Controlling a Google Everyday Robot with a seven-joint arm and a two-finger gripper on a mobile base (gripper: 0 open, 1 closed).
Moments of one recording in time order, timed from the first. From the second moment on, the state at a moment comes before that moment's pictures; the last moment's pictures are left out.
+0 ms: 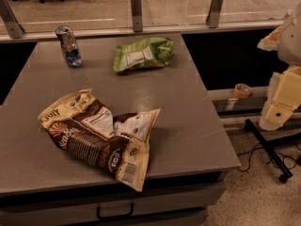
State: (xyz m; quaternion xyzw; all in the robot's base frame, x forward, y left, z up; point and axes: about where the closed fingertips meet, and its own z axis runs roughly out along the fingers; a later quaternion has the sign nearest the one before) arm 0.438 -0.217 0.976 -0.60 0.78 -0.03 0.16
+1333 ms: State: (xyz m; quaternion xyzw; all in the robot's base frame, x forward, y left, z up) arm 0.409 -0.057 0.940 -0.61 0.76 0.10 0.20
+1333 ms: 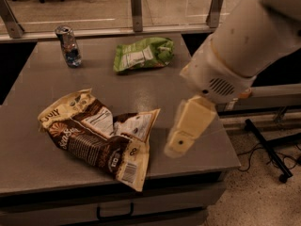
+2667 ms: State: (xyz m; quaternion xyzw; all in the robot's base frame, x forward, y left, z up) arm 0.408 0.113 0.840 -0.69 0.67 0.13 0.23
